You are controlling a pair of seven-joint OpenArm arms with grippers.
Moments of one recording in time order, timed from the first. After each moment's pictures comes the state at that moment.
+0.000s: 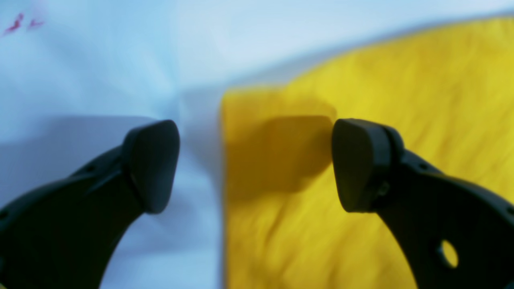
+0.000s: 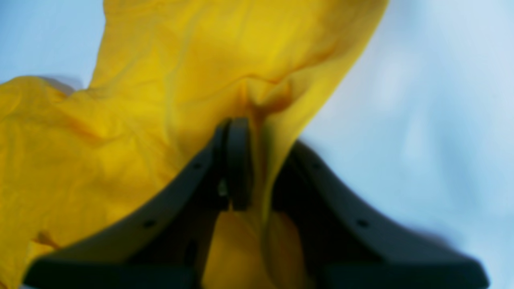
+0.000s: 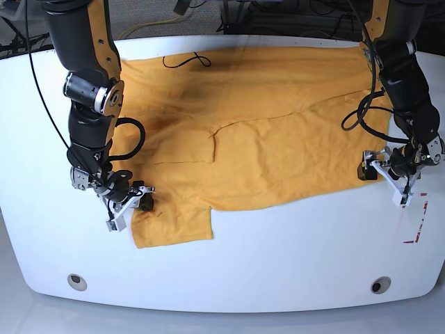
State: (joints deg) left arm -23.7 -19.3 -28.4 52.8 -7.4 -39.0 47.5; right arm 38.9 12.0 23.1 21.5 -5.1 40.6 -20.4
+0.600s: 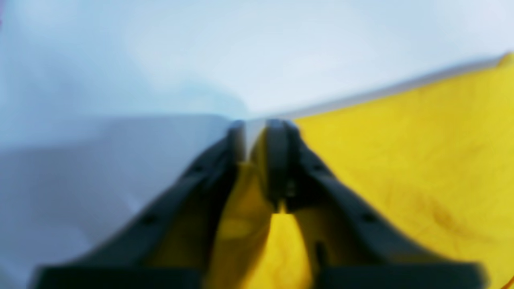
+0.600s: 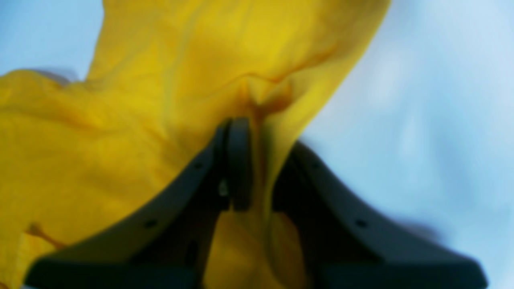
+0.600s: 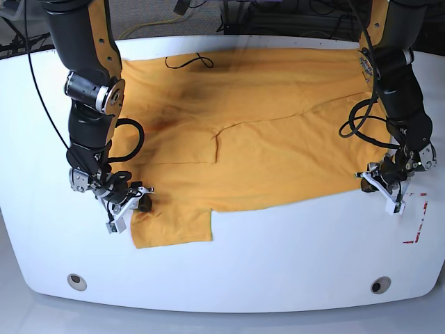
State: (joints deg) left arm -26.8 -17.9 -26.7 47.4 -7.1 -37.7 40.0; right arm 38.6 11.7 23.0 24.9 -5.6 40.6 -22.1
